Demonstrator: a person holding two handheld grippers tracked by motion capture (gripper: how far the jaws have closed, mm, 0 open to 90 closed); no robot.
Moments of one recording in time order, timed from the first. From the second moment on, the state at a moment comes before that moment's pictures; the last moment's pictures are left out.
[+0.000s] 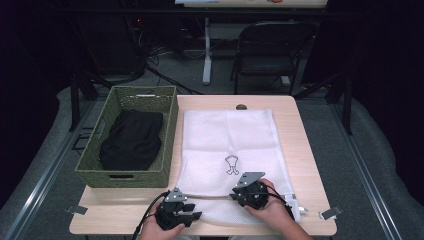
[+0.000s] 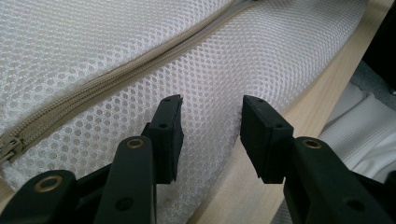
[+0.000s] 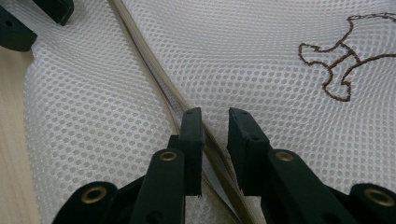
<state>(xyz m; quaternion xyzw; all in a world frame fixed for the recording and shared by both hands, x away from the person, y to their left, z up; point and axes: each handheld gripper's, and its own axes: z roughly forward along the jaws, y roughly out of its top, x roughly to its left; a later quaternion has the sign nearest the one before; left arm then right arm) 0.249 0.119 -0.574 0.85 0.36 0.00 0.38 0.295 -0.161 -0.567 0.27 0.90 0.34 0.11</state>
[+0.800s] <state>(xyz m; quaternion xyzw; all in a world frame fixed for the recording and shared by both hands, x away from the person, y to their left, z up) 0.249 0.119 -0.576 0.85 0.36 0.00 0.38 0.294 -0.158 -0.571 0.25 0.90 0.33 0.12</state>
